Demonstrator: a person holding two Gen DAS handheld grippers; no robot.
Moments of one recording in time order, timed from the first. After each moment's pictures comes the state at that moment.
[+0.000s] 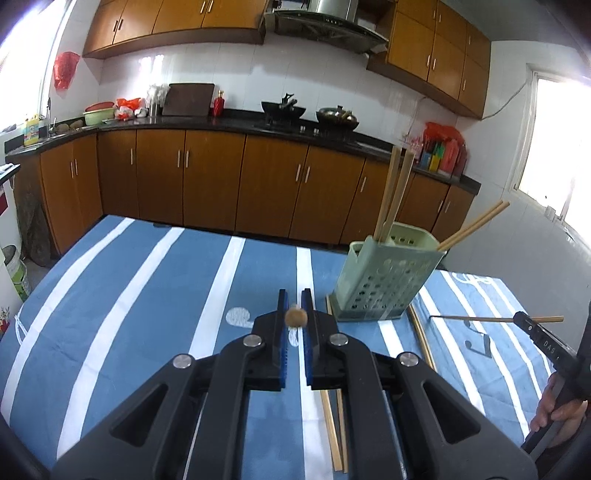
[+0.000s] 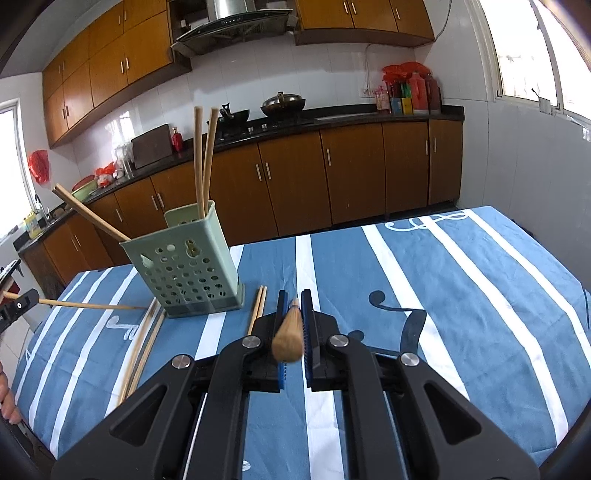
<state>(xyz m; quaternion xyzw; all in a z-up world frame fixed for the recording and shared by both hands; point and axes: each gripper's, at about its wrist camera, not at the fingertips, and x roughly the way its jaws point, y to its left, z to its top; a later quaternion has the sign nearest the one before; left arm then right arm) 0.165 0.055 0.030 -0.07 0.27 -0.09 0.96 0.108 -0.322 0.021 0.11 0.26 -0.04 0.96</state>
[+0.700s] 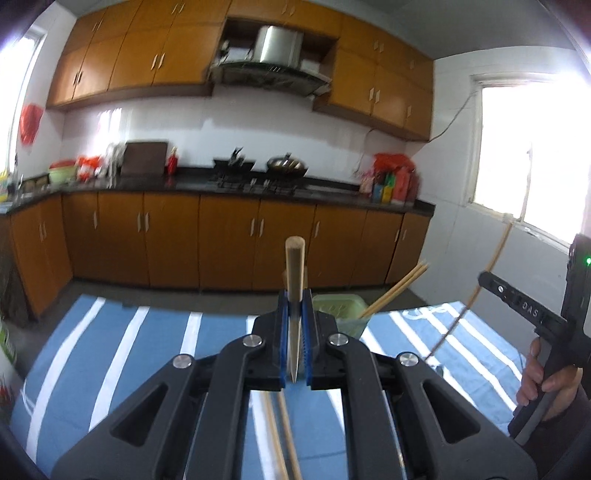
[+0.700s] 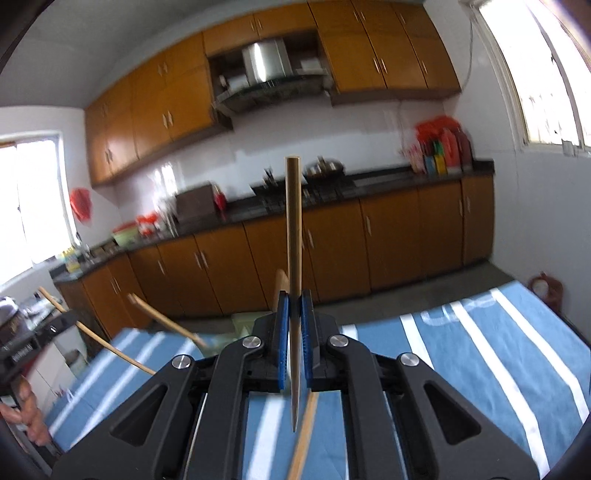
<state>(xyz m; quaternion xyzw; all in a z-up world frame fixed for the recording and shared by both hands) 0.136 0.019 0.127 -0.04 0.16 -0.17 0.97 0.097 -0.309 0.133 0.11 0.13 0.03 0.99</state>
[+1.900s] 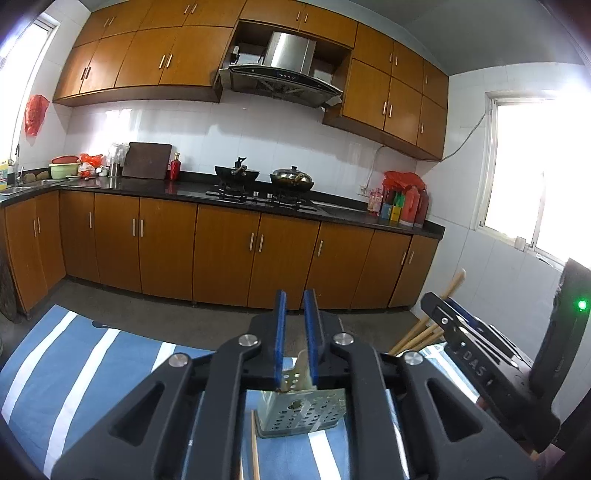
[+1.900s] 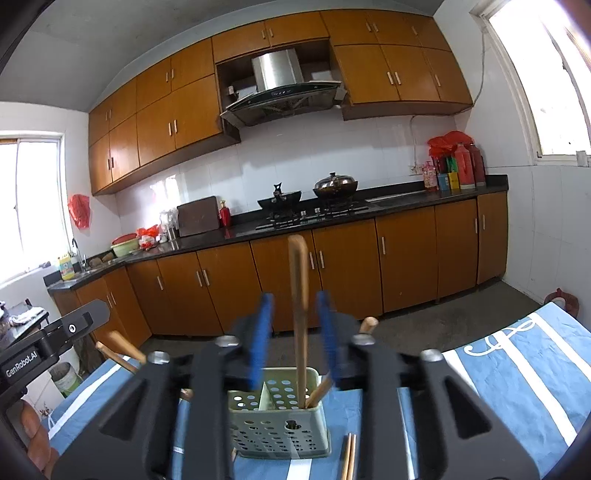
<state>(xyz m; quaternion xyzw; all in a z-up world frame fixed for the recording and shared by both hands) 0.223 -0.022 0.123 -0.08 0.15 -0.15 0.97 0.179 -0.268 0.115 0.10 0.10 0.03 0.99</state>
